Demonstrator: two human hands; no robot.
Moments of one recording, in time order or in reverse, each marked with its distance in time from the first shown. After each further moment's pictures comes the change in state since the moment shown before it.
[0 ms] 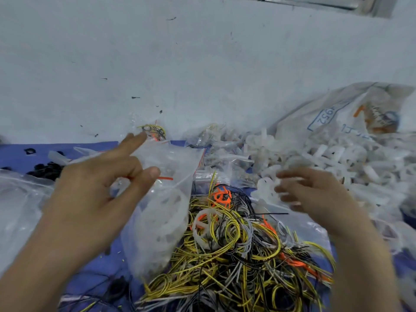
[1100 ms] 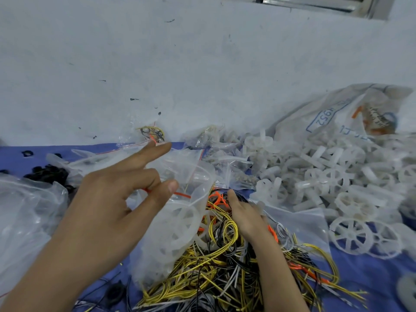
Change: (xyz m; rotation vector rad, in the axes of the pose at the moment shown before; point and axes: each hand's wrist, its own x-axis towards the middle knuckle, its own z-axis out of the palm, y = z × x) left_hand -0.002 0.011 0.010 -0.061 -0.090 0.055; right_hand 0.044 0.066 0.113 -0.420 -0.194 0.189
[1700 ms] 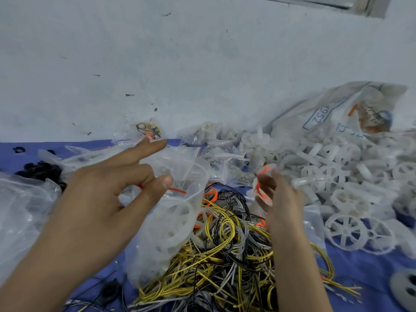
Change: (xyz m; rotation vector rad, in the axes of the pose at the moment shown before) left_hand 0.001 -0.003 -0.001 0.010 0.015 0.017; right_hand -0.020 -0.007 -0.054 1.275 0.429 0.135
